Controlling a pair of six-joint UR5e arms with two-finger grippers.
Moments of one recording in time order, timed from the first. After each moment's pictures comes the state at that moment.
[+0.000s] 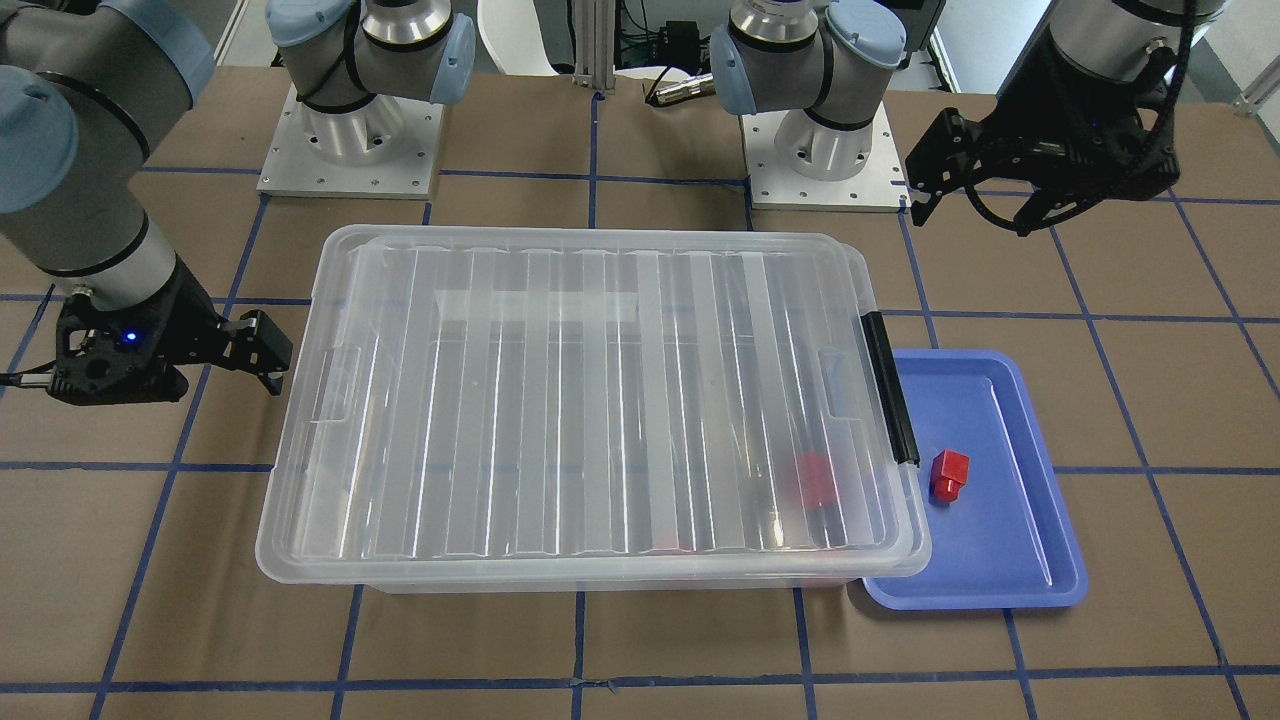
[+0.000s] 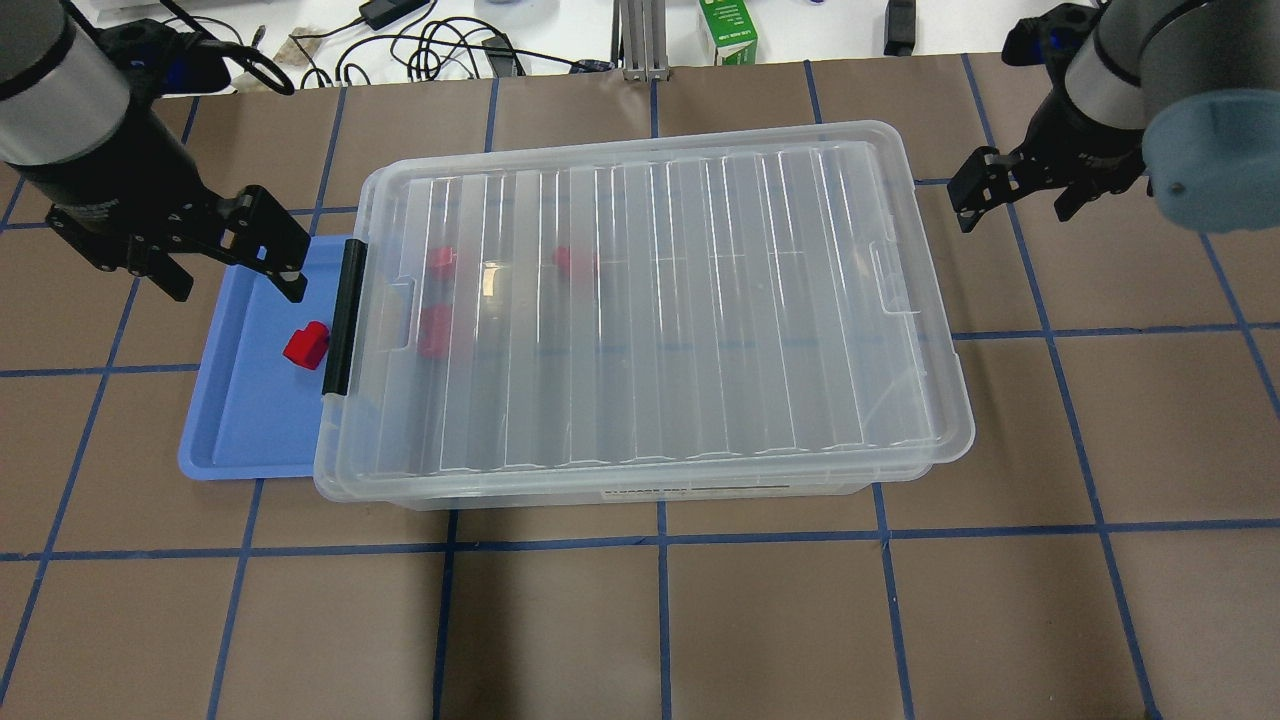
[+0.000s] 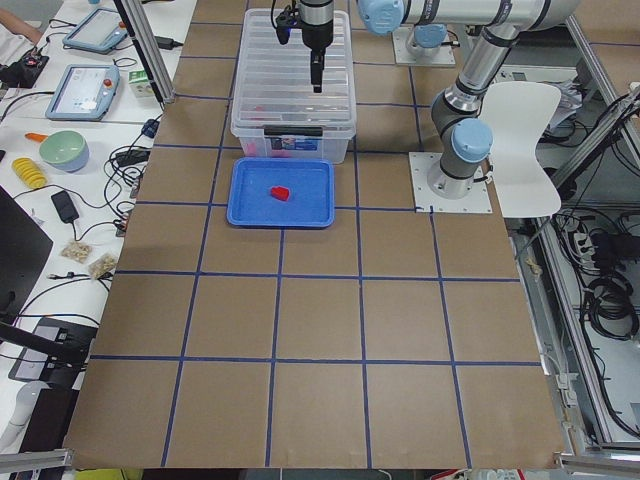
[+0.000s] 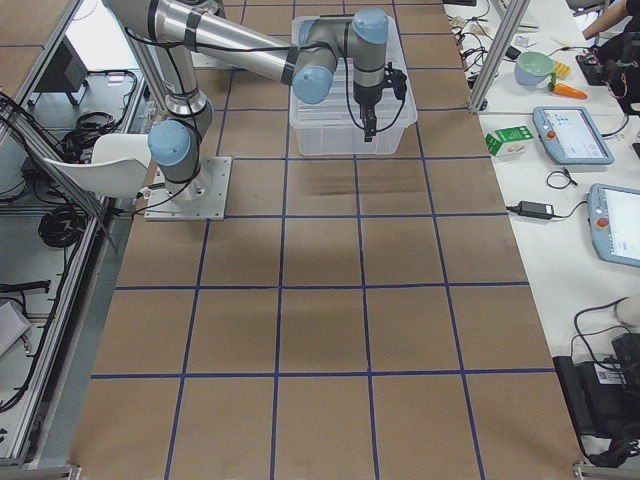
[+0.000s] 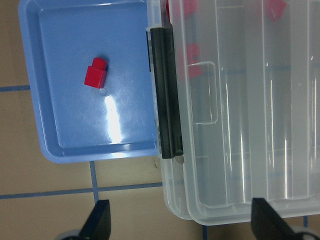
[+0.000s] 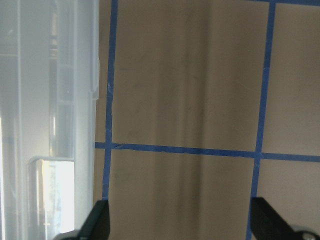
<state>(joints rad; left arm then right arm) -1.47 -1.46 -1.62 -1.68 1.59 0.17 1.38 -1.50 1.69 -1.85 -1.56 -0.26</state>
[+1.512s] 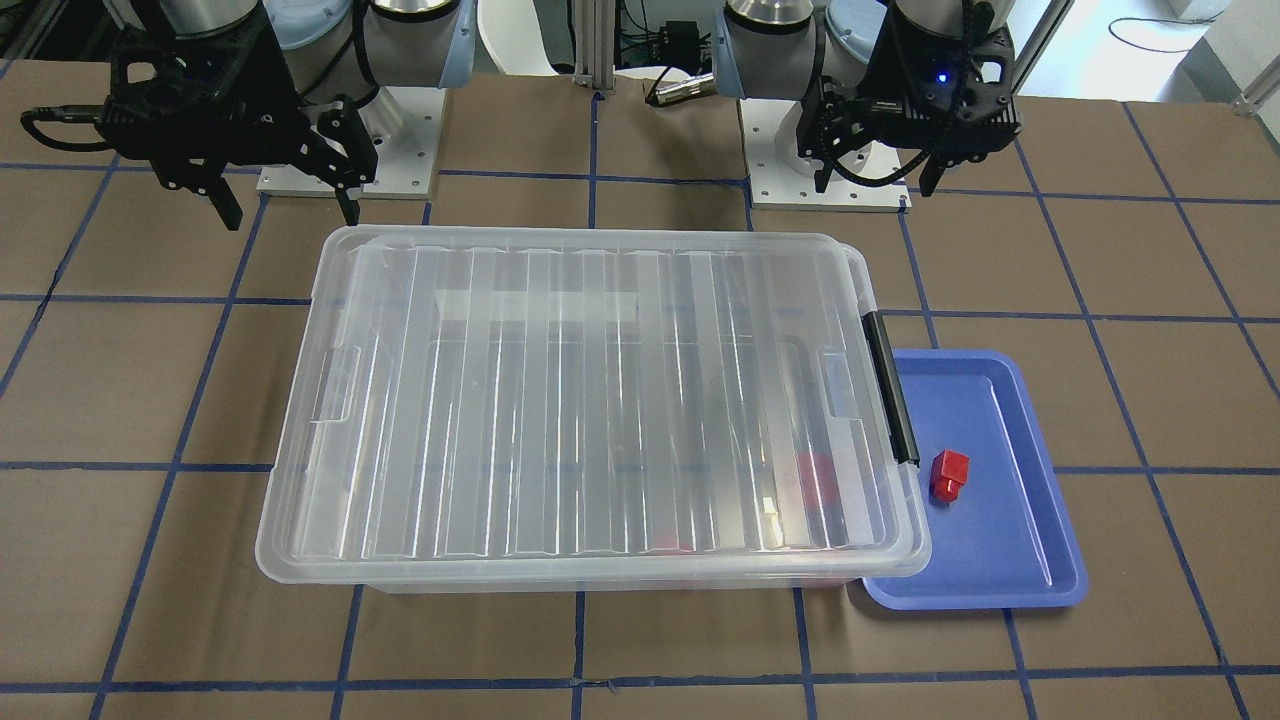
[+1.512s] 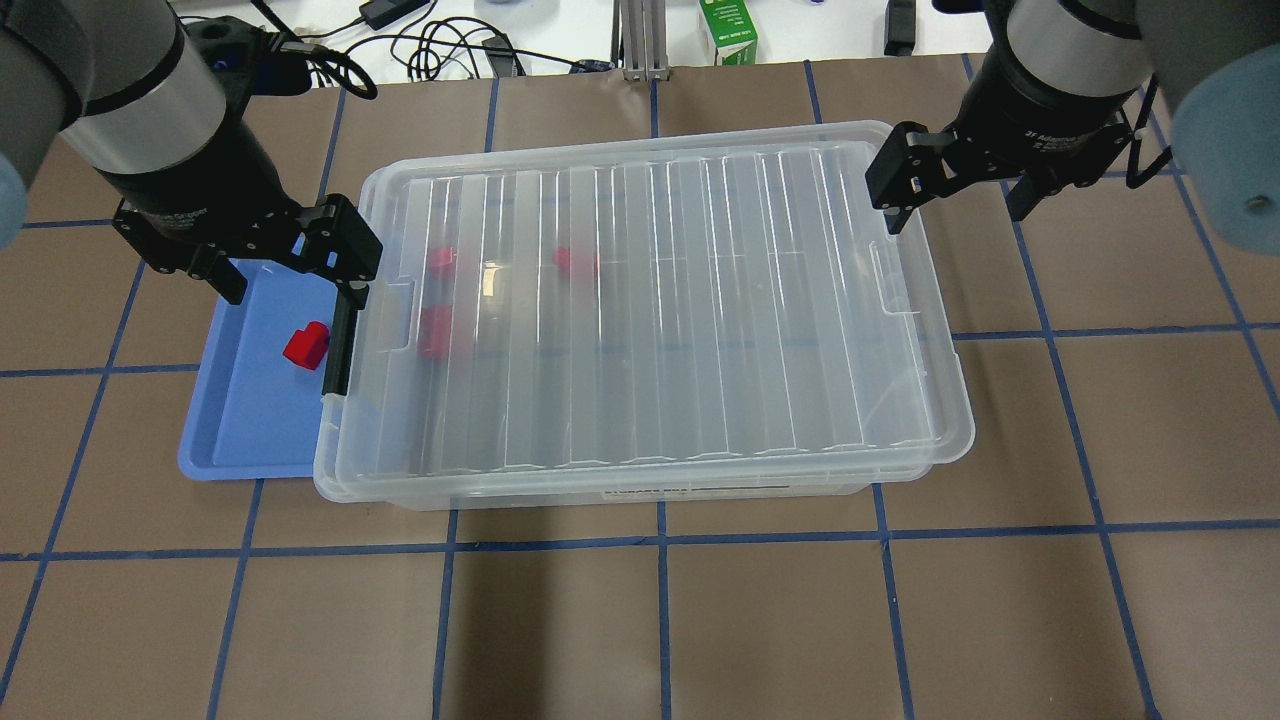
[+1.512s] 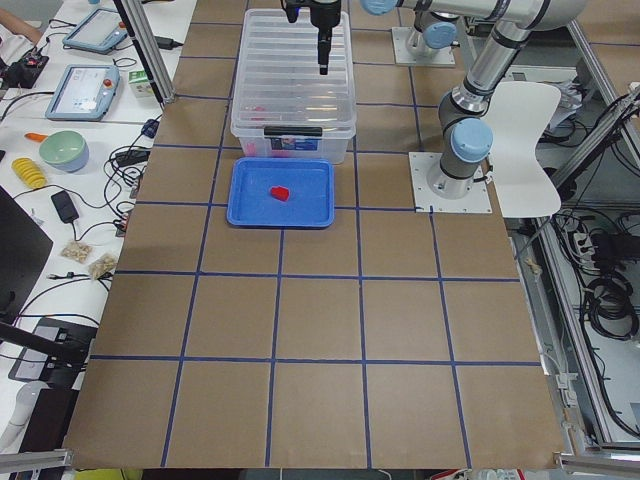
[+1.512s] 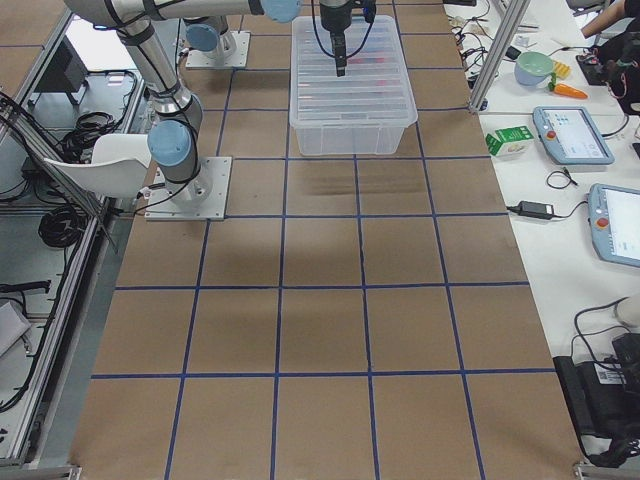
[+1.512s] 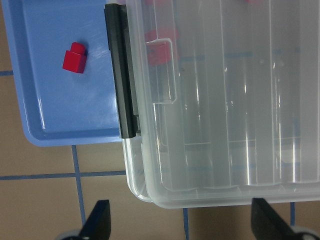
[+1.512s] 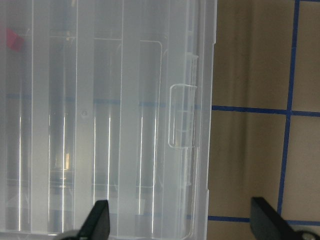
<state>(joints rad) -1.57 -1.46 -1.60 -1.68 1.62 0.07 1.59 -1.66 1.61 -1.63 -1.56 -0.06</state>
